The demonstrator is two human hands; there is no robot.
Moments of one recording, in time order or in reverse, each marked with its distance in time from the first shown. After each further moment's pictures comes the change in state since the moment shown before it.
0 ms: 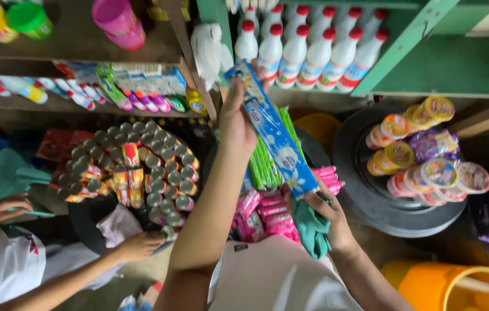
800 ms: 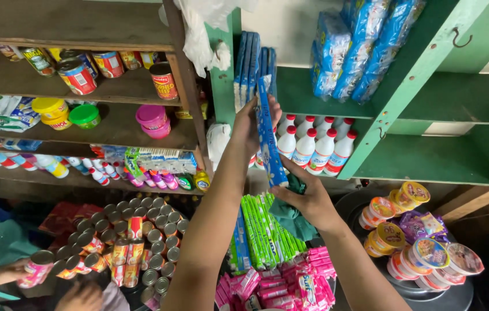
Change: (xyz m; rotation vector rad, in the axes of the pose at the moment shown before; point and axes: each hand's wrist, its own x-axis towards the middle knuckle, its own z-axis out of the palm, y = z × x) left_hand 0.161 0.016 0.054 0.013 0.009 -0.347; right_hand 0.126 -0.089 0.065 -0.870 -0.271 -0.477
